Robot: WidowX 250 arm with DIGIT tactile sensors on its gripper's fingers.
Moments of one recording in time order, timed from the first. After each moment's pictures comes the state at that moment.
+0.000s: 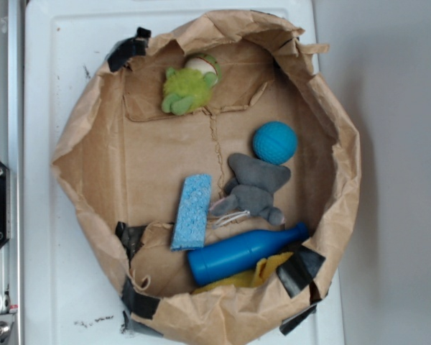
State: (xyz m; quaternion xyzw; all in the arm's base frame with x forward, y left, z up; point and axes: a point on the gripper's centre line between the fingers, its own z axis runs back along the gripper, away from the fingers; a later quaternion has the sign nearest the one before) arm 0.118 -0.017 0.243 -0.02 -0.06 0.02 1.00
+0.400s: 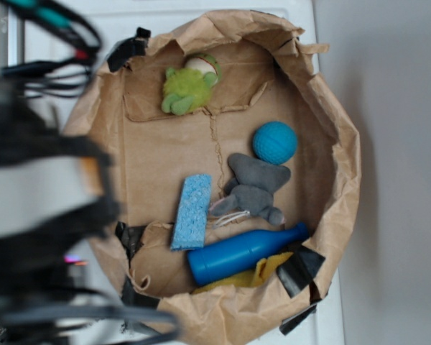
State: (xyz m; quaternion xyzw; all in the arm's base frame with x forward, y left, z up) arm 0.206 -0.018 0.219 0.00 -0.03 0.09 1.00
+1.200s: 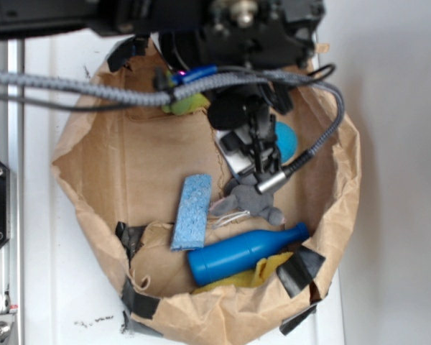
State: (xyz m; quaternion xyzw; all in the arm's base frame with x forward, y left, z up) arm 0.266 0.056 0.162 0.01 -0.04 0.27 0.96
